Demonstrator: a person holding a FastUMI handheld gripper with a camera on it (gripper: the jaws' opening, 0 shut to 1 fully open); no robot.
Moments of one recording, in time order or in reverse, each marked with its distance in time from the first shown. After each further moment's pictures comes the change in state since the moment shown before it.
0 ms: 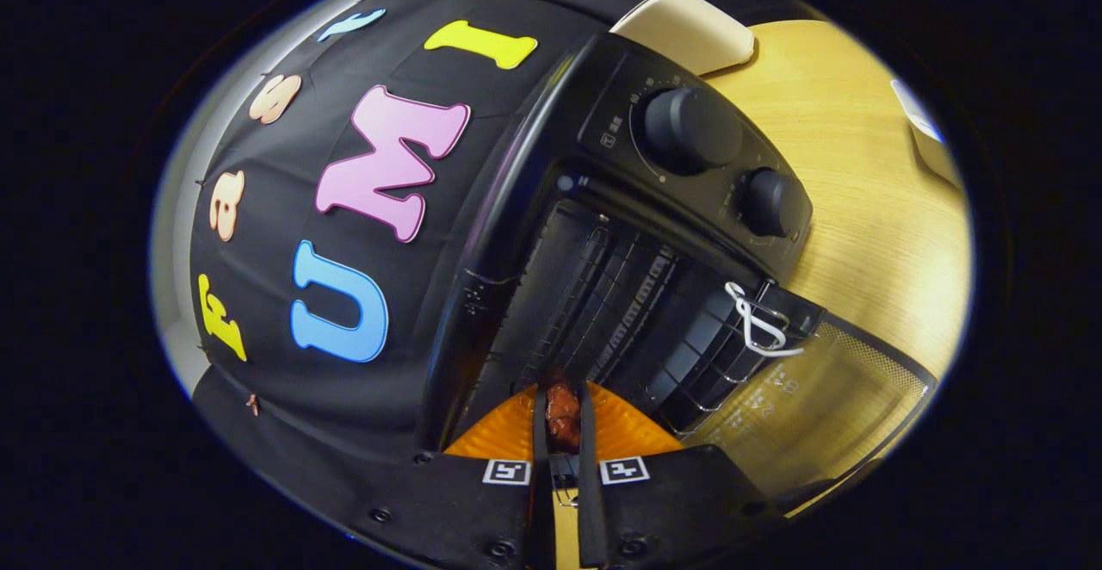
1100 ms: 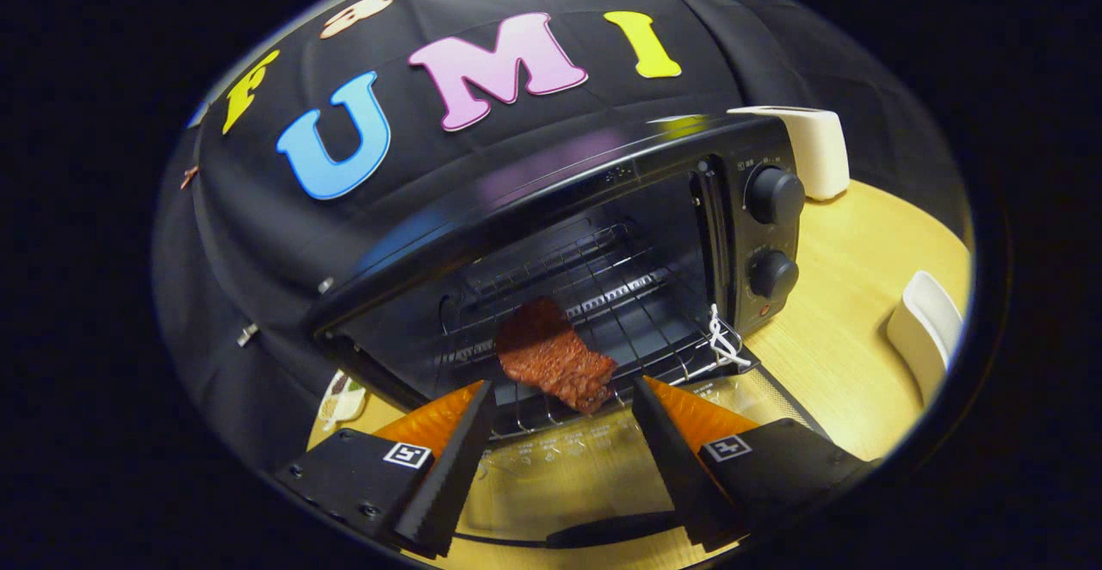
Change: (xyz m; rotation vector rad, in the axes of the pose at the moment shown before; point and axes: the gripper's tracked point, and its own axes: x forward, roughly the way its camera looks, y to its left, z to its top) arm -0.035 -0.027 -0.039 -0.717 -0.003 -0.158
